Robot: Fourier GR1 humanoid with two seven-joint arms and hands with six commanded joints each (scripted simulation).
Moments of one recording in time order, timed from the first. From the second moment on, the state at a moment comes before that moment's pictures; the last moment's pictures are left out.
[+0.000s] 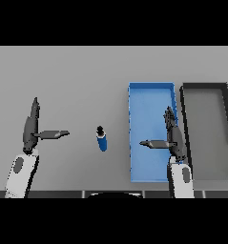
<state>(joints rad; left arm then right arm) -0.11 0.43 -0.16 -1.48 0.24 0.26 0.01 0.00 0.00 0.00 -1.57 0.00 0.00 0.00</state>
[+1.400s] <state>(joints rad) -0.05 0.53 -0.49 -1.61 0.13 -0.18 -0.04 0.07 -0.18 0.05 -1.67 0.14 0.06 -0.10</state>
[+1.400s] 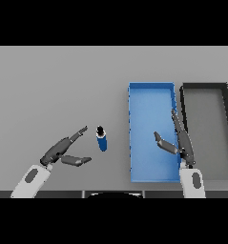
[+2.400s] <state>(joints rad) -0.23 0.19 -0.56 -1.29 0.03 -0.11 -0.10 0.10 -0.18 0.05 -1.68 0.15 0.06 -0.13</state>
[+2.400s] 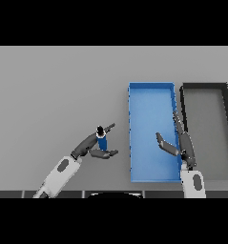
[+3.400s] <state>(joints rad) -0.24 0.08 -0.52 -1.45 0.03 -0.10 -0.18 0.08 -0.18 0.04 -1.67 0.14 0.06 -0.09</state>
